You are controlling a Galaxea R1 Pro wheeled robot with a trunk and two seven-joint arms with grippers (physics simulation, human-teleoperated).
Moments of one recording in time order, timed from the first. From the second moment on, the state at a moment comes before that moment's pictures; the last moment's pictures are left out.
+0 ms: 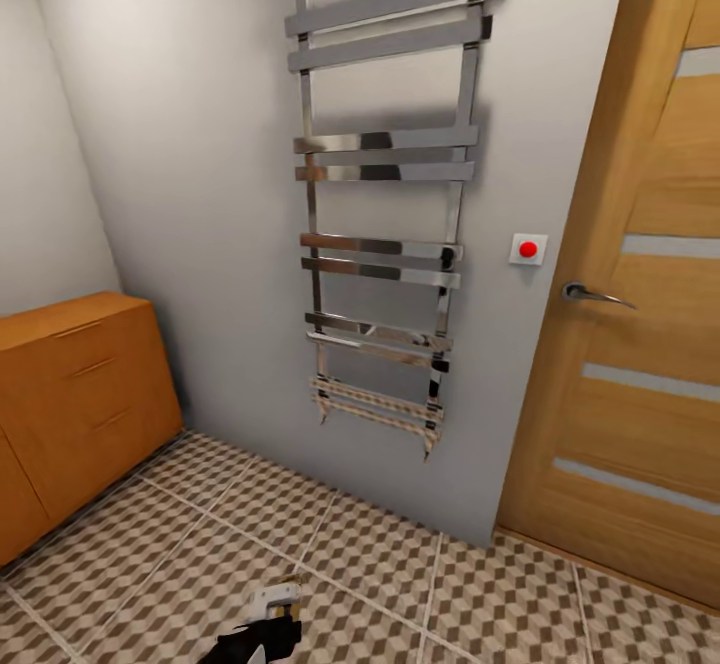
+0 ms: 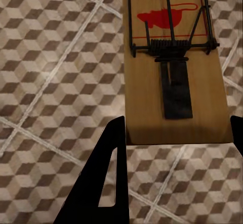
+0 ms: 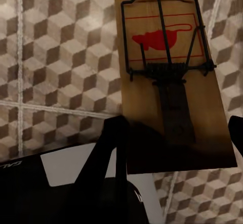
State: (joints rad) left arm -0.44 -0.13 0.03 -0.30 0.10 0.15 0.11; right arm -0.32 -0.14 -0.03 -0.08 -0.23 0.23 0.05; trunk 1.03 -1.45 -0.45
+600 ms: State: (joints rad) left arm -0.44 -0.13 0.03 -0.30 0.10 0.15 0.11; right arm -0.32 -0.14 -0.03 -0.08 -0.23 0.23 0.05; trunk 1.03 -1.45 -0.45
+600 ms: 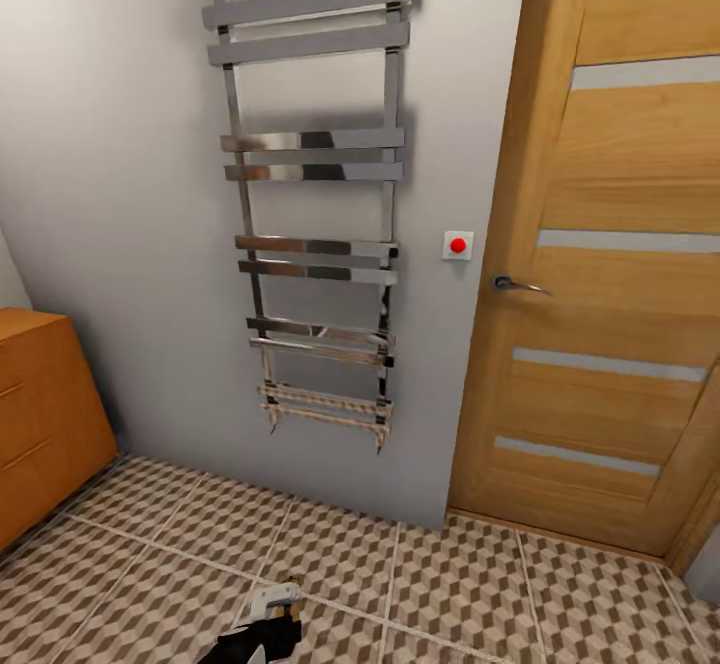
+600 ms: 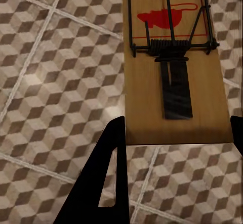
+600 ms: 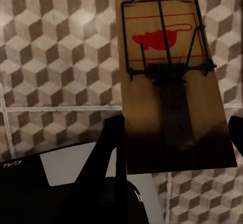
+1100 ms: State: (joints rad) left arm -0.44 -0.13 0.03 -0.30 0.10 0.15 0.11; right arm -0.32 -0.14 -0.03 -0.07 -0.23 0.23 0.05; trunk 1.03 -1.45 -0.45
